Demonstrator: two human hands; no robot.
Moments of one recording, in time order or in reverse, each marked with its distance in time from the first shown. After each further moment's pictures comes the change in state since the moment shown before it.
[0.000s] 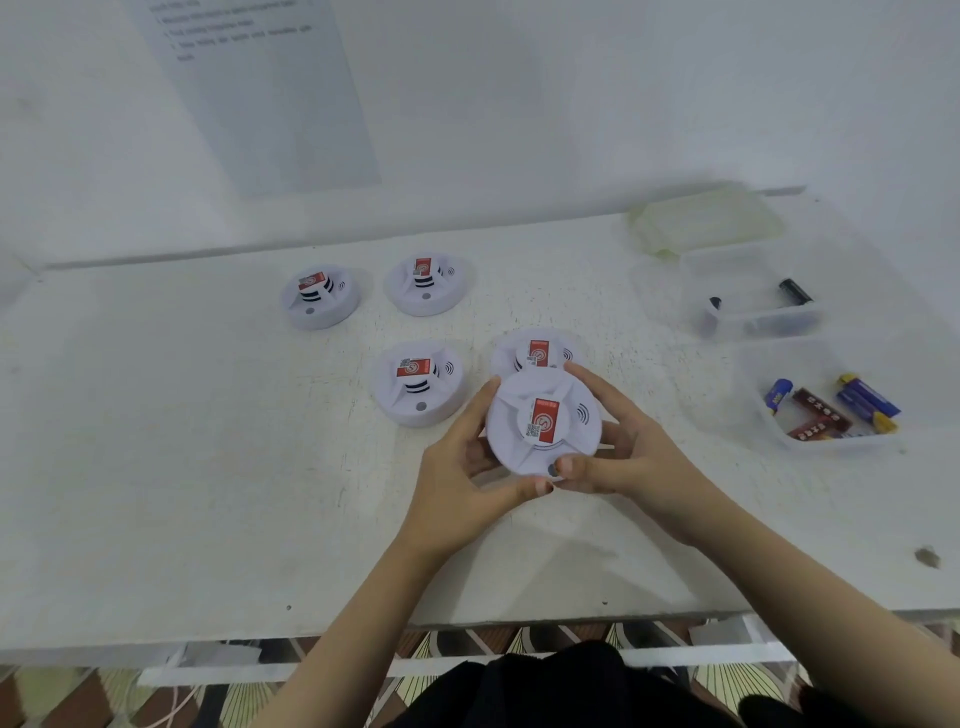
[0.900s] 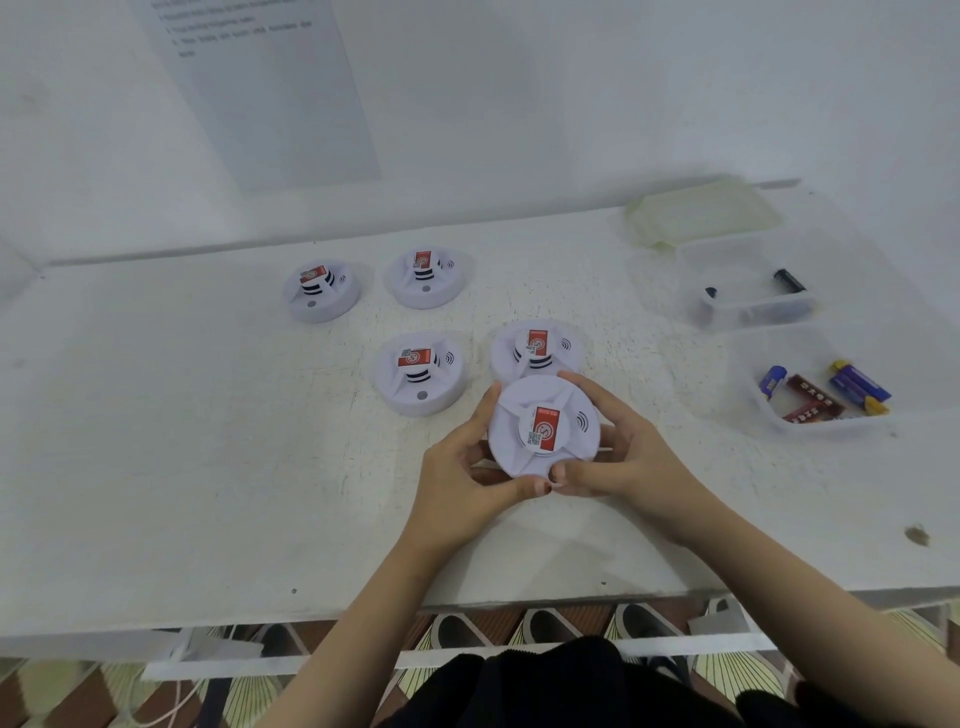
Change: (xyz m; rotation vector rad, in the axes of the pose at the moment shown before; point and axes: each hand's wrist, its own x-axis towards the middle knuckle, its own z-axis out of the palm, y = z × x) left_hand -0.010 -0.002 0.004 -0.027 0.005 -0.030; right_hand -0.009 0.011 0.006 -0.020 -0.025 -0.101
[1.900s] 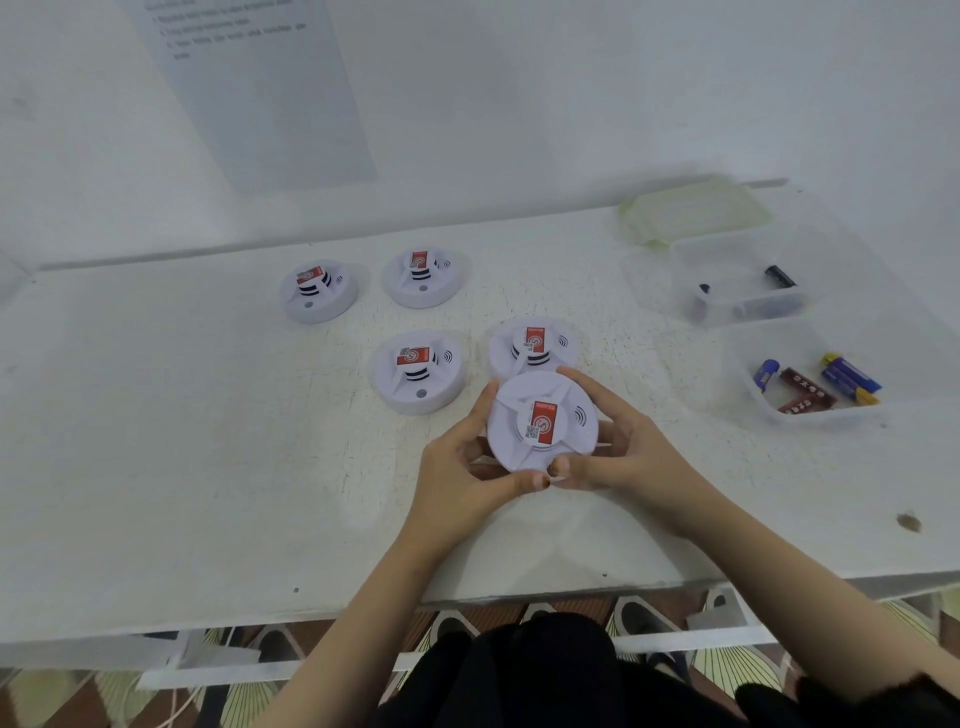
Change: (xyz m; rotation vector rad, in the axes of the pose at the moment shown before) left_hand -0.003 0.007 -0.002 -0.051 -0.023 -0.029; right_hand -0.004 -0.004 0.001 0.011 -0.019 0.031
